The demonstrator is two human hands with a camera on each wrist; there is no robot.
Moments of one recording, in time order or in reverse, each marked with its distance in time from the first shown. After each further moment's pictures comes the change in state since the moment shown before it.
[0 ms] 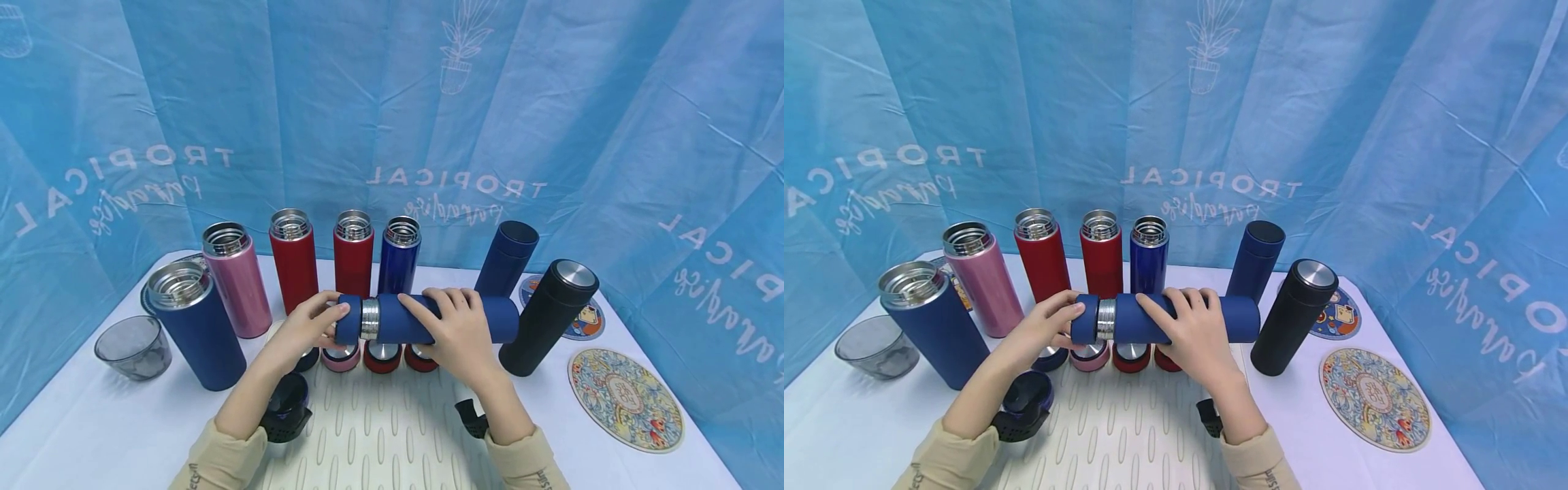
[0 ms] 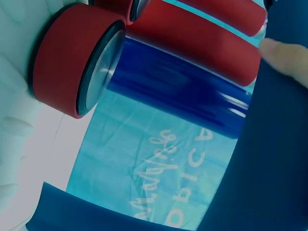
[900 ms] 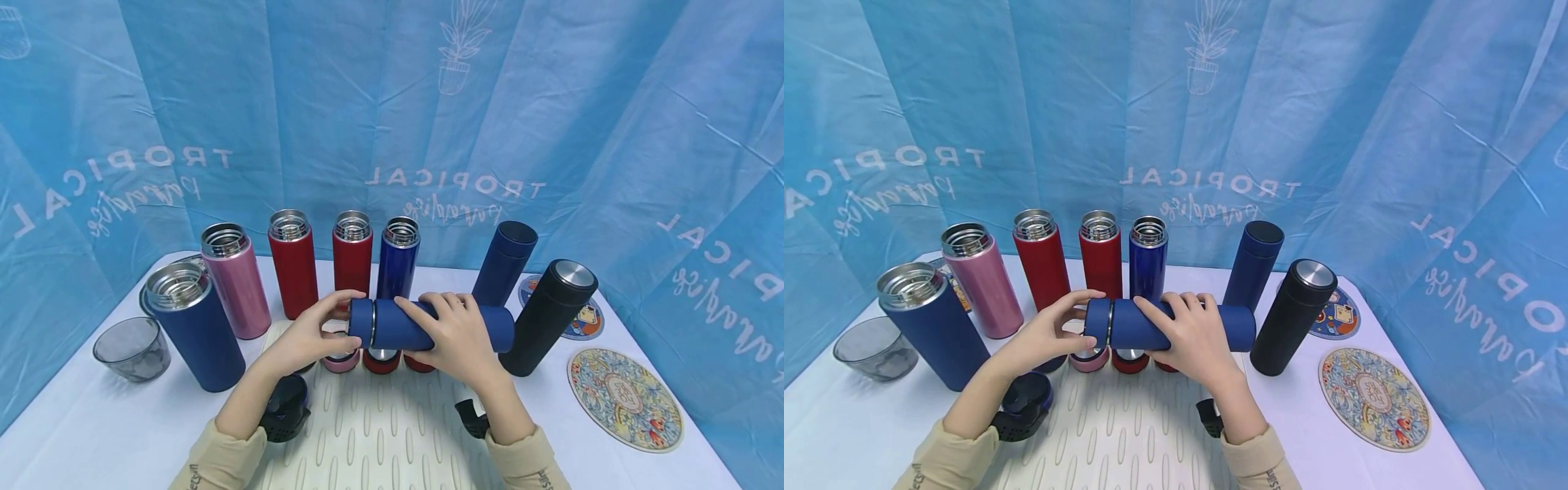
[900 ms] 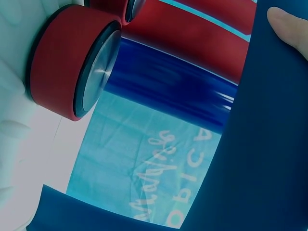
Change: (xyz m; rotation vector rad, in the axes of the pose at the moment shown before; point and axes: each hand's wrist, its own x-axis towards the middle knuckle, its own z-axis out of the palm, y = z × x) left_hand -0.001 -0.004 0.000 0.100 -0.172 0.278; right_hand -0.001 0.001 0.000 0.042 -0.072 -0.014
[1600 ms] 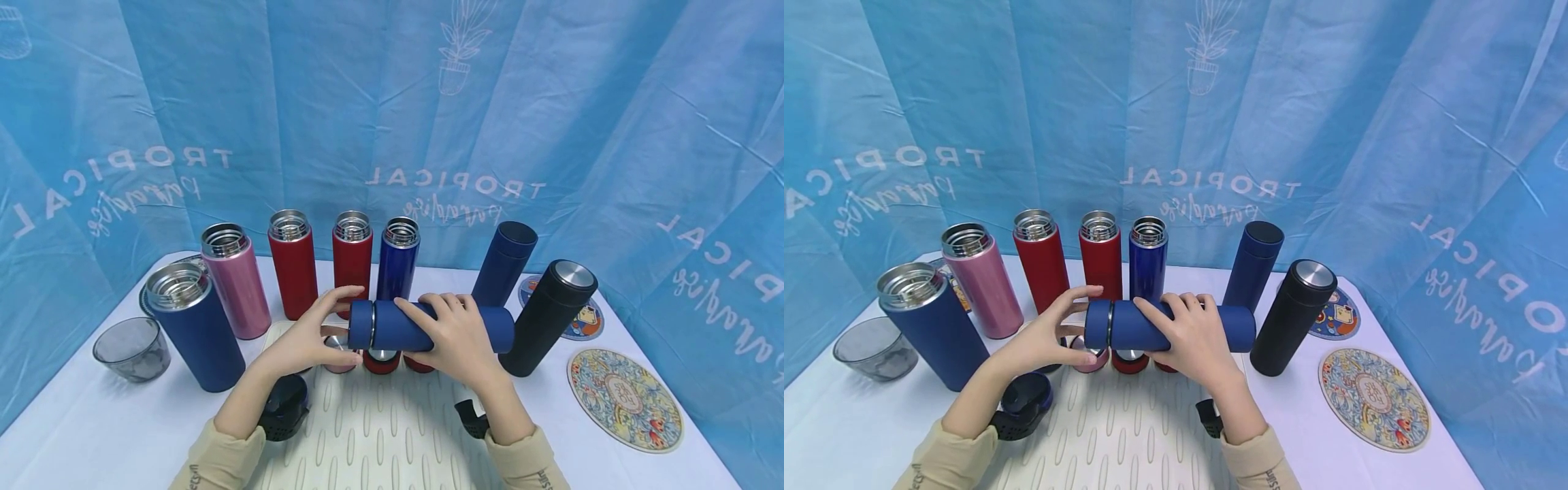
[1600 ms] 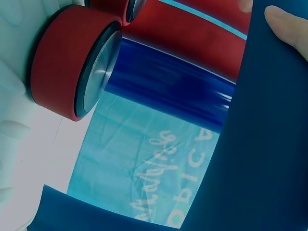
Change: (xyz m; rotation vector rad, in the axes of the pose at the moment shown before) left_hand 0.001 -0.003 0.001 0.029 -0.023 0.004; right_hand 0.000 0.000 0.000 0.000 -0.039 0.013
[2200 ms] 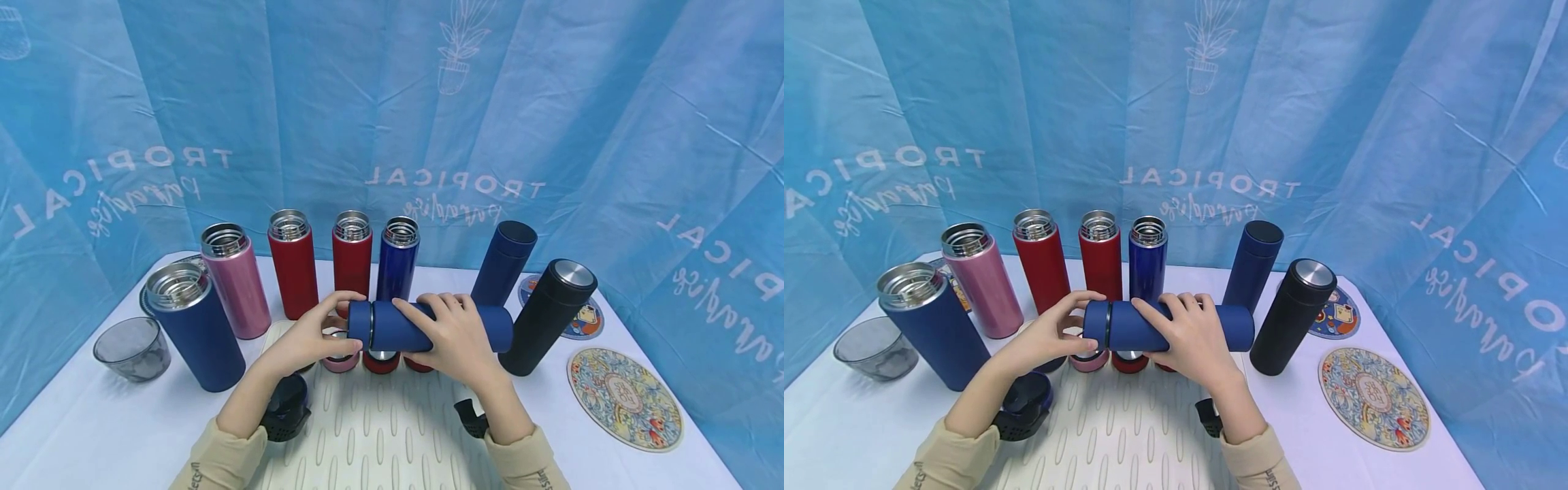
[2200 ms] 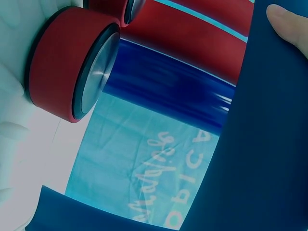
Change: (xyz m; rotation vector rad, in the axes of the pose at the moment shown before) left_hand 0.001 0.000 0.001 -0.024 0.000 -0.067; right_hand 0.000 -0.001 0.000 0.002 0.019 -0.025
